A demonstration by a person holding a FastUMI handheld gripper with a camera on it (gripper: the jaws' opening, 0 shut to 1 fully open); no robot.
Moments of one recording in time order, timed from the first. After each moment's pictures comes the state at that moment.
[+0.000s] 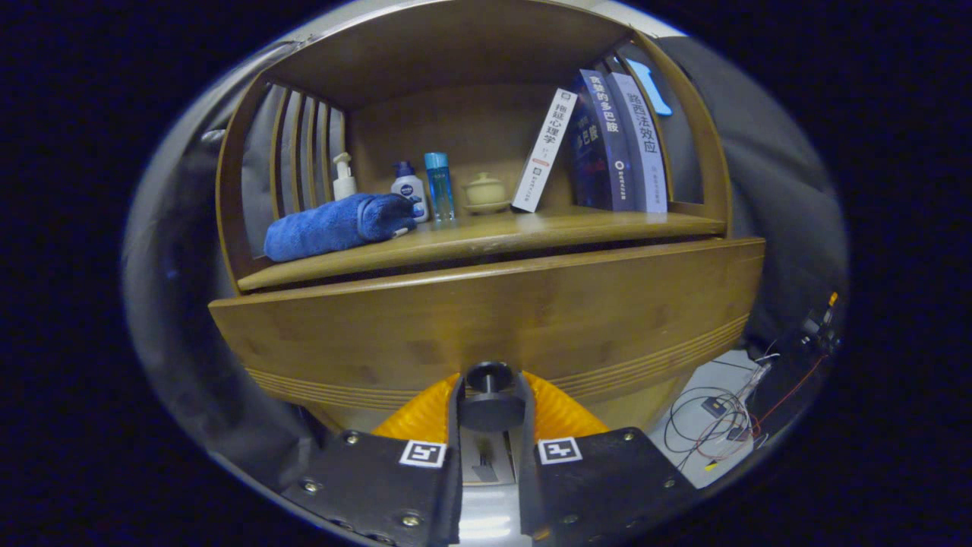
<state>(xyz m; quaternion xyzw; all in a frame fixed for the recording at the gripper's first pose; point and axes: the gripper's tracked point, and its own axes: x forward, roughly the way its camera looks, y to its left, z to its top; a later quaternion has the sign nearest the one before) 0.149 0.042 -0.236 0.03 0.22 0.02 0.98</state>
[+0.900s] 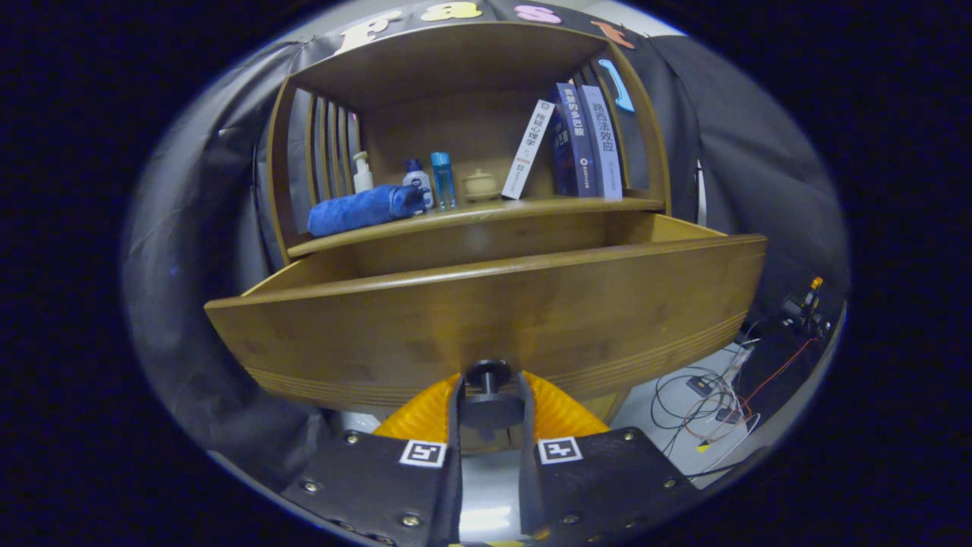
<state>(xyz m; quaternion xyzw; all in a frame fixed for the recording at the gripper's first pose) 0.042 0.028 -0.230 0.03 0.23 0.01 0.97</state>
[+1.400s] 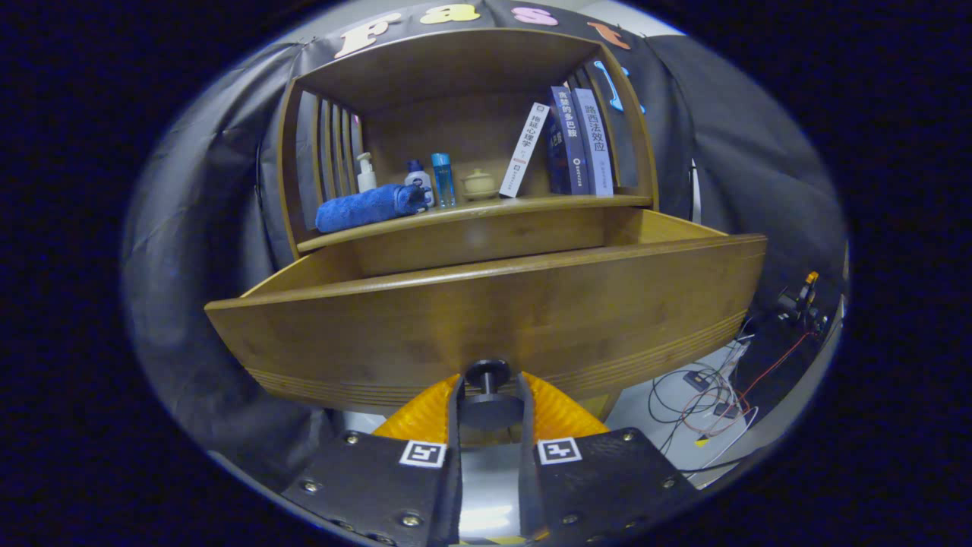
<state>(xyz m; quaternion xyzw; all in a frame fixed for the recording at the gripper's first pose) 0.020 0.027 -0.230 0.04 0.23 0.01 0.97</state>
